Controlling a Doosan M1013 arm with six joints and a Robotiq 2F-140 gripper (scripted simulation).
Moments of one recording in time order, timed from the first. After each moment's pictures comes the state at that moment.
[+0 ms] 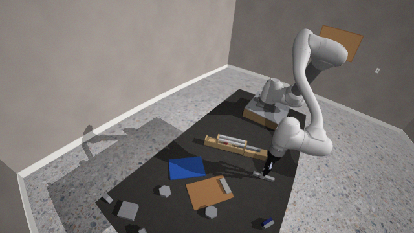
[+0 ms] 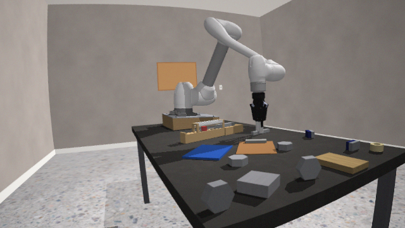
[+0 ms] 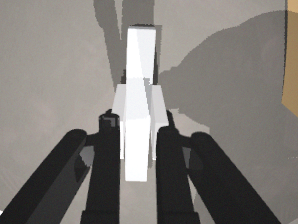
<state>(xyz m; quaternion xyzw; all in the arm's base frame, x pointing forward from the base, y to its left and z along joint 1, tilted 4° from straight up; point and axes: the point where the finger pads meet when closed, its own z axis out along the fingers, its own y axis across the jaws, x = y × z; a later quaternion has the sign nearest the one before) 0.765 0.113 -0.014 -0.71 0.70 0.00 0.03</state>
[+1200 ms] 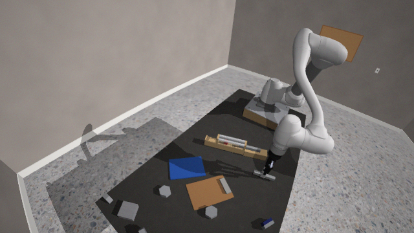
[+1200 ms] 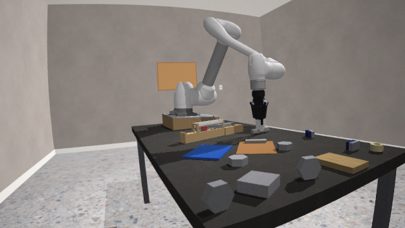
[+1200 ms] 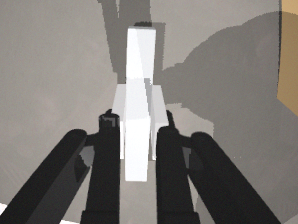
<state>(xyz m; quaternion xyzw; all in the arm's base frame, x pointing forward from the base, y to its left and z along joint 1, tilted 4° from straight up) 0.765 0.114 -0.002 -0.71 0.70 0.00 0.03</state>
